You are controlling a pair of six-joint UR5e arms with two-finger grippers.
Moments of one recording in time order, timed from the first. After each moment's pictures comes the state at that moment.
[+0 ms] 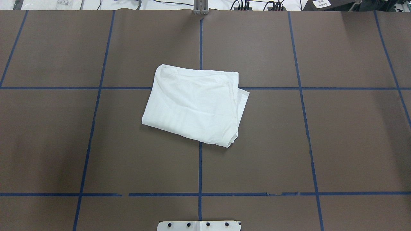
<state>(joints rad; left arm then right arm) -1.54 -1.57 -1.65 -1.64 -2.39 -0.01 1.57 -1.59 1.54 -1.41 2.35 0.10</state>
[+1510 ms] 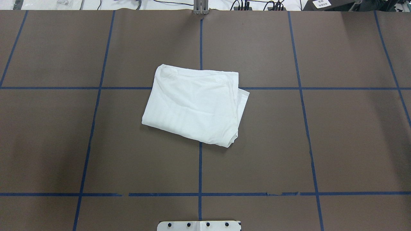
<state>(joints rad) -1.53 -1.57 -1.65 -1.65 -2.39 -0.01 1.57 -1.60 1.60 -1.41 2.34 0.13</state>
